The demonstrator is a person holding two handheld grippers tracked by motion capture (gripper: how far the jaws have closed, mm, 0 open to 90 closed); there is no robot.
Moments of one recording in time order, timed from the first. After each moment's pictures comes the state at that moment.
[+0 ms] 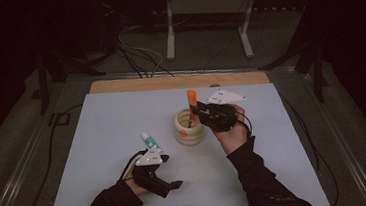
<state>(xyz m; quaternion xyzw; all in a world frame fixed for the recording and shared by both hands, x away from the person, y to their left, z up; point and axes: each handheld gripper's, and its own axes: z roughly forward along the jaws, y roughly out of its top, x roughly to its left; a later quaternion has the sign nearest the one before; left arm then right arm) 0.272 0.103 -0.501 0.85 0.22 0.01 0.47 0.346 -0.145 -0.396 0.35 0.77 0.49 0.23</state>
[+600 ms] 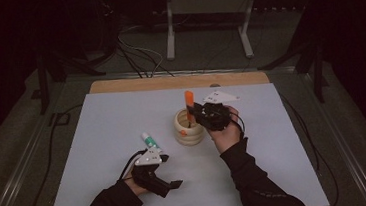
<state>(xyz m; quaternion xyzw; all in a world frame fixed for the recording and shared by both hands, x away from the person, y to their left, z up) 0.272 0.104 -0.501 0.85 0.22 0.01 0.48 0.362 -0.137 -0.419 0.38 0.76 0.49 0.21</state>
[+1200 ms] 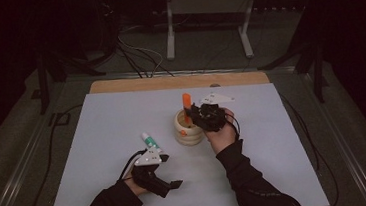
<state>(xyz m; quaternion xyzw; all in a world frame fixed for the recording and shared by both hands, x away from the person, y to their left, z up) 0.271 0.105 -0.500 0.85 0.22 0.01 0.48 0.371 -0.130 -0.435 0.40 0.75 0.48 0.19</state>
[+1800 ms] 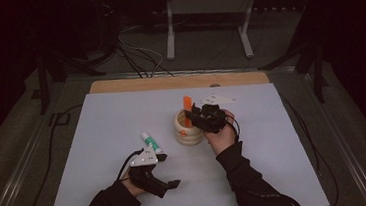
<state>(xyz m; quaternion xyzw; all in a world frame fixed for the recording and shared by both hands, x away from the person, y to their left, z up) 0.268 0.114 -0.496 0.84 0.22 0.02 0.50 0.371 -0.133 -0.440 0.42 0.74 0.49 0.18</state>
